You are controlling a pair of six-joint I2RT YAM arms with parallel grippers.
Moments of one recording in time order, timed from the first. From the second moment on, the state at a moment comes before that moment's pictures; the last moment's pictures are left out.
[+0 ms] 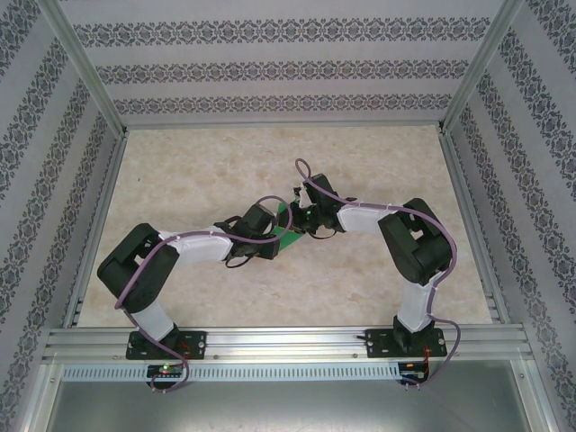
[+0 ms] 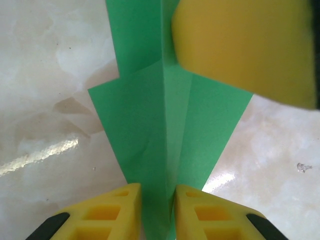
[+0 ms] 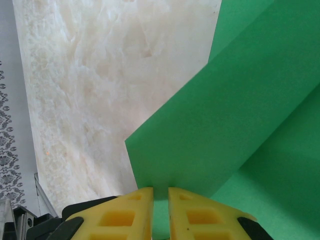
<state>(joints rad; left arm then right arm) -0.72 1.69 0.84 -0.17 0.07 -0.48 0.57 1.88 1.03 -0.03 -0.55 0.76</state>
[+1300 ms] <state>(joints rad) -0.66 1.75 0.78 0.05 0.38 -0.55 0.56 1.81 1.02 -0.09 -0.49 0.74</state>
